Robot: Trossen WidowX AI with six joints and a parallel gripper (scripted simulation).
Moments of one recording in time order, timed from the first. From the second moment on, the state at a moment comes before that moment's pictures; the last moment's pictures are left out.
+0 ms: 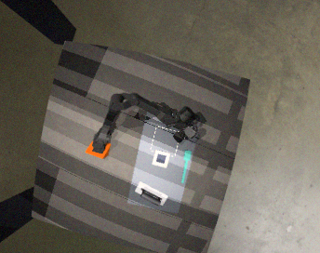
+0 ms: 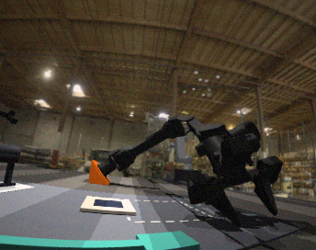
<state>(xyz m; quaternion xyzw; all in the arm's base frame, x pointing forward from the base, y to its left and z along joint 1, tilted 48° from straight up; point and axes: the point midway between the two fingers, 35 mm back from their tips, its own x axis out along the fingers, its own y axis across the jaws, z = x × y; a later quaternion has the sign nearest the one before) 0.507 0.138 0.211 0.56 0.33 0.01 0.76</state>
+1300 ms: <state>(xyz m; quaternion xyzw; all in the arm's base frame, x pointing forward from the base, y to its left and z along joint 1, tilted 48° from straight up) 0.513 -0.041 0.060 0.76 0.26 -0.45 0.40</state>
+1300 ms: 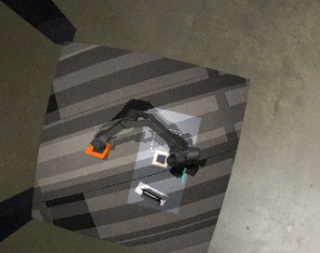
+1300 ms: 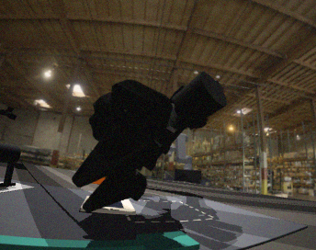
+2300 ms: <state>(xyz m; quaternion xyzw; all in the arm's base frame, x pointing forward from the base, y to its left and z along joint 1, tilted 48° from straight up) 0.440 -0.156 -0.031 0.72 0.02 -0.70 0.05</state>
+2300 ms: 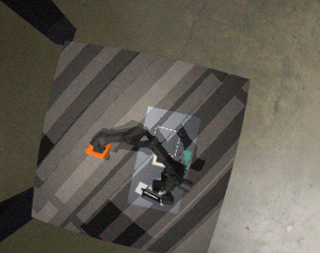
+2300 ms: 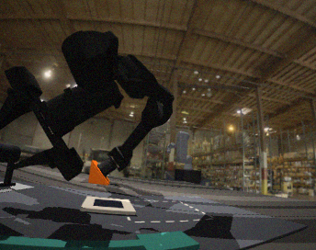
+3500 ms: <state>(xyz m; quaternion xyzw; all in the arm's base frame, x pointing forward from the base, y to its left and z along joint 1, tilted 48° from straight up) 0.406 -0.193 -0.084 0.66 -0.10 -0.74 -0.07</state>
